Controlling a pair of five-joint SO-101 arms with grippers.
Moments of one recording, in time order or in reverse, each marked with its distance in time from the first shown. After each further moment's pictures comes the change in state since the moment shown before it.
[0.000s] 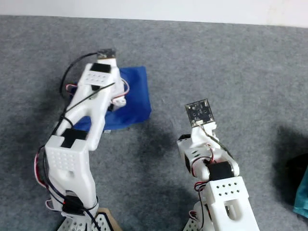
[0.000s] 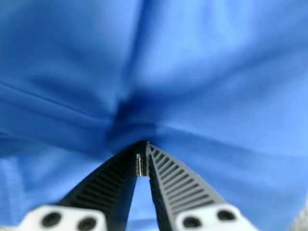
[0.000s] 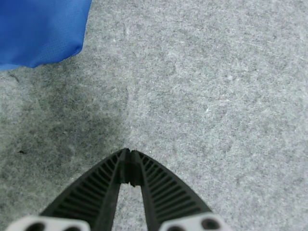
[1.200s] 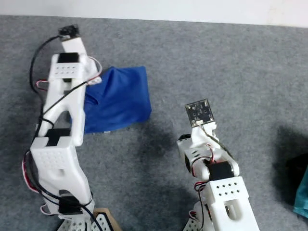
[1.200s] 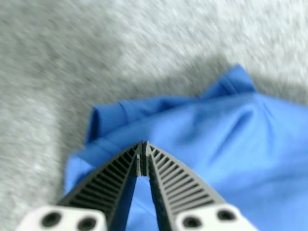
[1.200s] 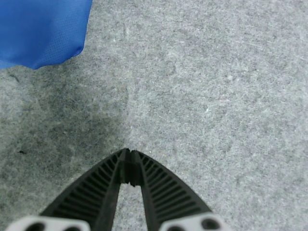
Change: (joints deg) left arm -11.3 0.0 -9.9 -6.0 0.2; right arm 0.0 0.0 0.0 0.0 0.0
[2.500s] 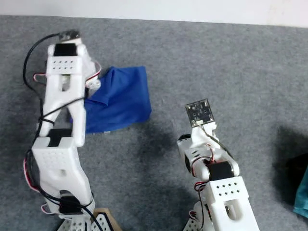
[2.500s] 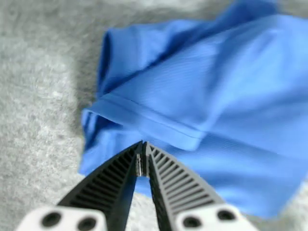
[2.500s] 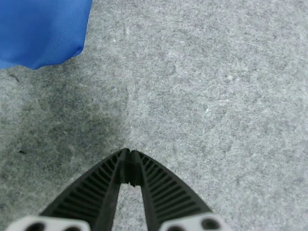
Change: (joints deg) left arm 1.4 0.0 -10.6 25.2 -0.2; right arm 0.0 0.0 0.0 0.0 0.0
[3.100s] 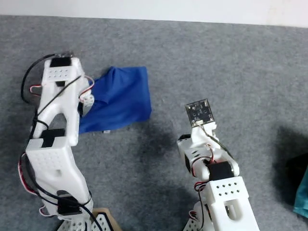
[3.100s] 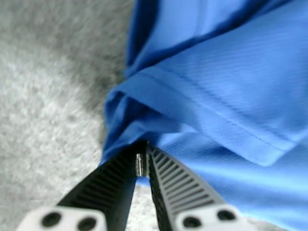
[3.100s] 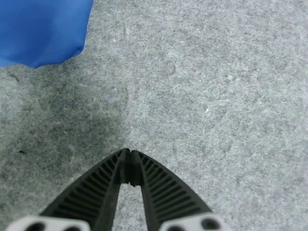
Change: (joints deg) left arm -4.6 0.0 16.1 -5.8 0.0; right arm 0.0 0.0 0.0 0.0 0.0
